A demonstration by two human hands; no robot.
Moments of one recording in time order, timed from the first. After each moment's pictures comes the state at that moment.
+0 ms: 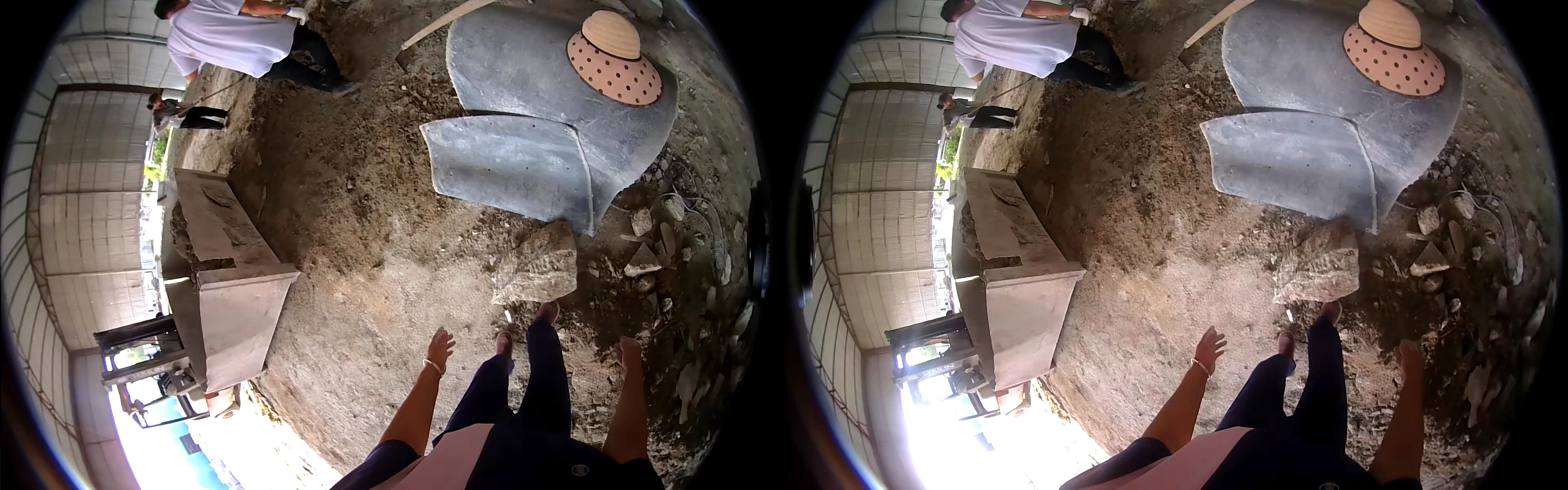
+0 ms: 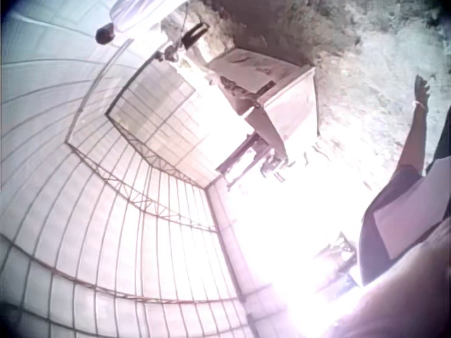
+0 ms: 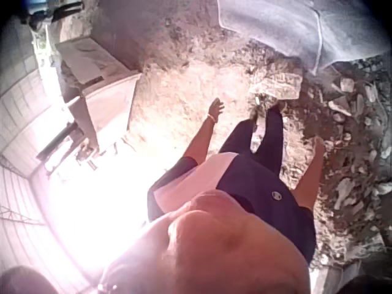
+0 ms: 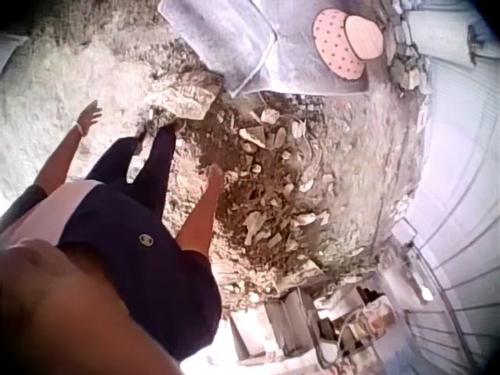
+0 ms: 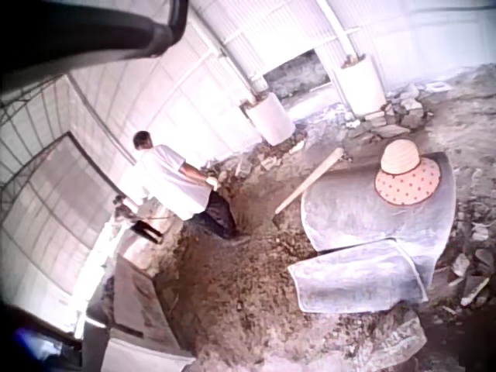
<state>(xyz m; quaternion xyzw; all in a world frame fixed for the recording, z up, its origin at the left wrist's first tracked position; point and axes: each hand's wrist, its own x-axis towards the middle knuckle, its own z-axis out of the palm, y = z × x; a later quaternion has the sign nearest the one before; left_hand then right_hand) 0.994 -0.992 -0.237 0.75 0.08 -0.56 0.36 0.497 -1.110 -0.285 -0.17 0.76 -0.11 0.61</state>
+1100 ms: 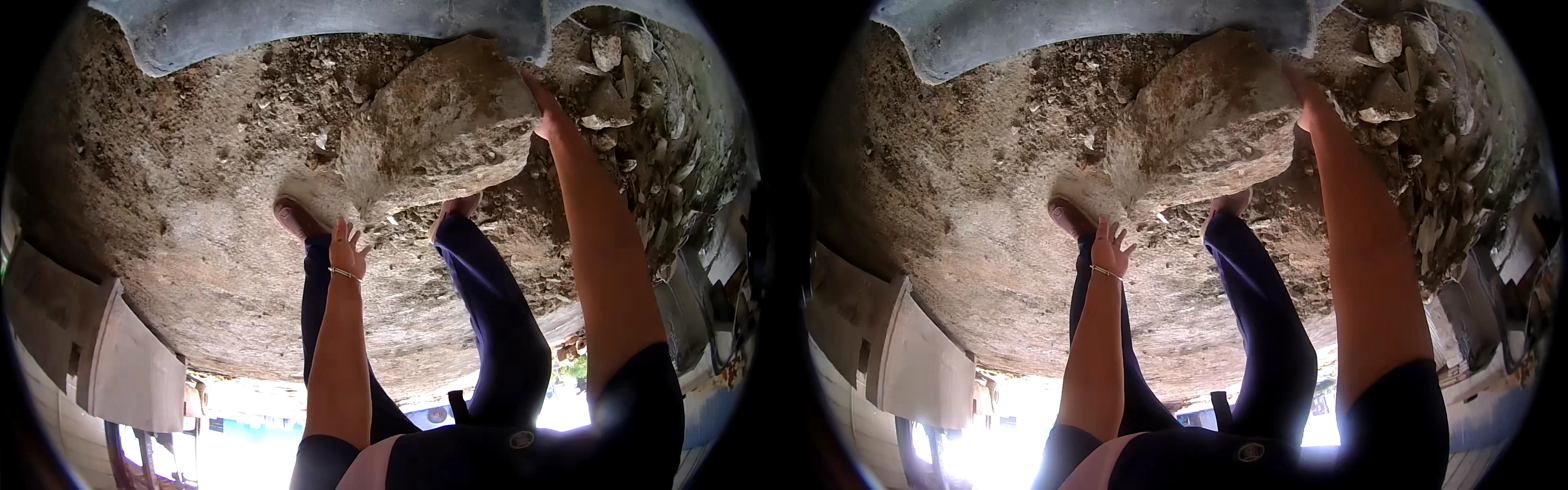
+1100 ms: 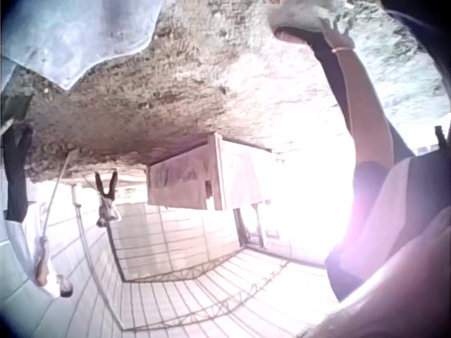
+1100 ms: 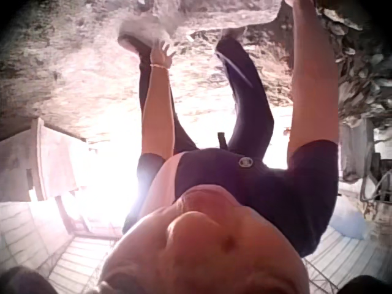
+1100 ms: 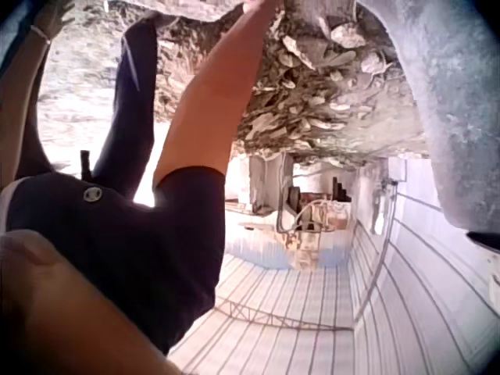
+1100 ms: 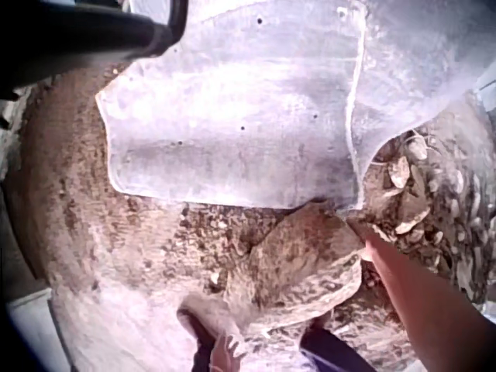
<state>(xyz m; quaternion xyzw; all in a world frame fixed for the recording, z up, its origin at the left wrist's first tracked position) 0.961 -1.062 -0.634 0.66 0.30 -0.63 0.28 0.608 -1.328 -0.696 -0.14 0.75 -0.08 0.64</state>
